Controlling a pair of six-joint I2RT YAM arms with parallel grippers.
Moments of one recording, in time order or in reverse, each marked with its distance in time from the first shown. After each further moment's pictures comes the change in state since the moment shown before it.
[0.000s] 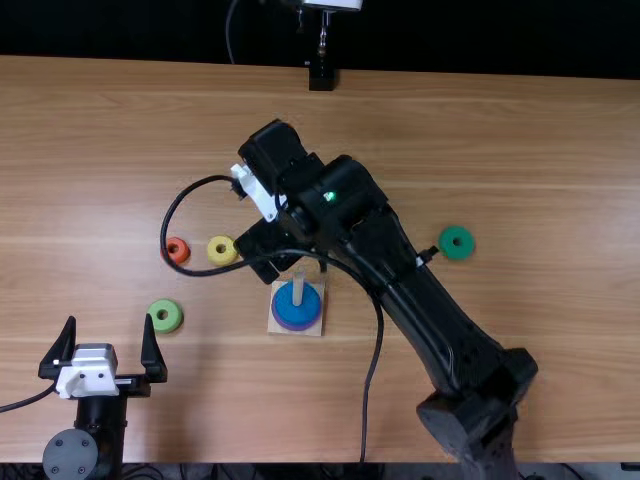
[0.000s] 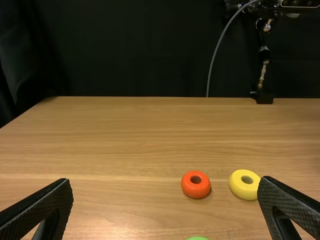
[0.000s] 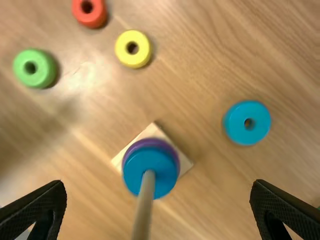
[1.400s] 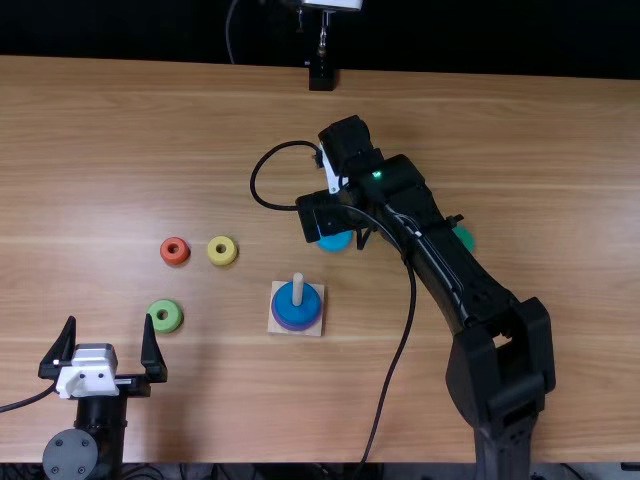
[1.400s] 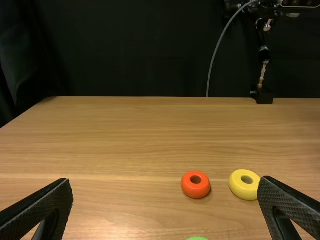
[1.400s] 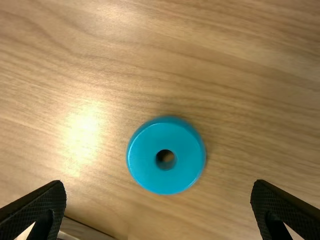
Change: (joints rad) left arm 0.000 0.000 0.000 0.000 0.000 0.000; right arm -0.223 0.001 -0.467 0.485 0.000 0.202
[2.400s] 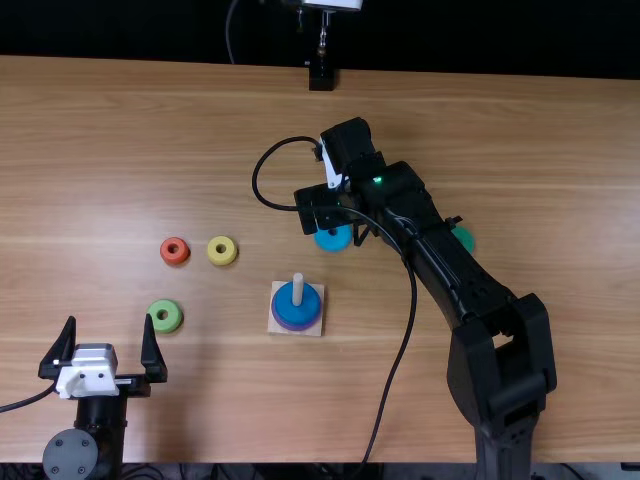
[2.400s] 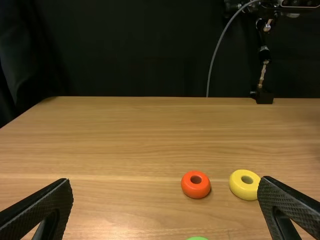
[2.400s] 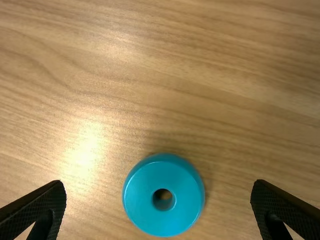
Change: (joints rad) left arm 0.000 0.000 0.000 0.000 0.000 0.000; right arm -0.011 0.002 -0.066 0.165 0.000 0.001
